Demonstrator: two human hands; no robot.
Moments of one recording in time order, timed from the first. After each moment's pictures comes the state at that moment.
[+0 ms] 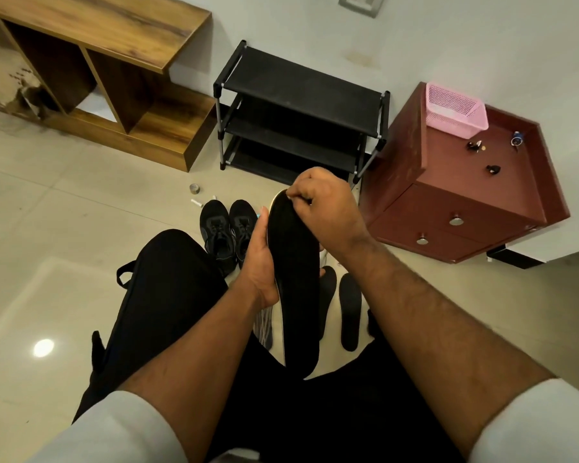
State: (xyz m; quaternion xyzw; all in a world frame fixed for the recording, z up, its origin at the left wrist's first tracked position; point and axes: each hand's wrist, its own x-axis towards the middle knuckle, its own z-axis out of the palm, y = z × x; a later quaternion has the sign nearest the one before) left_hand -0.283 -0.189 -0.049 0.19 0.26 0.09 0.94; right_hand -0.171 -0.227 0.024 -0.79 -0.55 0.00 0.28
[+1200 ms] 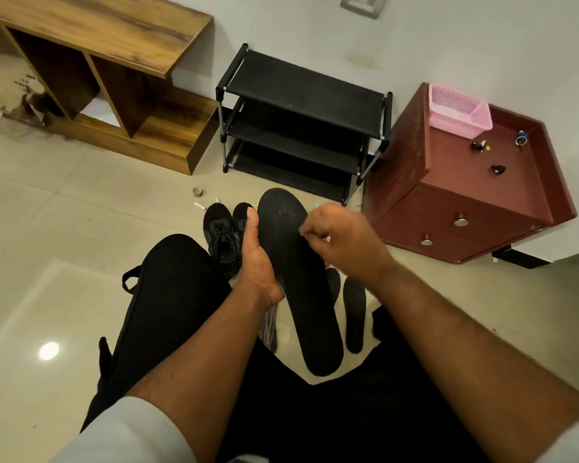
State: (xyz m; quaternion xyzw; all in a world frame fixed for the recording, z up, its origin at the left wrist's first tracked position) left_hand -0.278 -0.182 -0.052 0.14 0.28 0.14 0.94; right_hand -0.165 -0.264 0.014 -0.74 -0.62 0.07 0.23
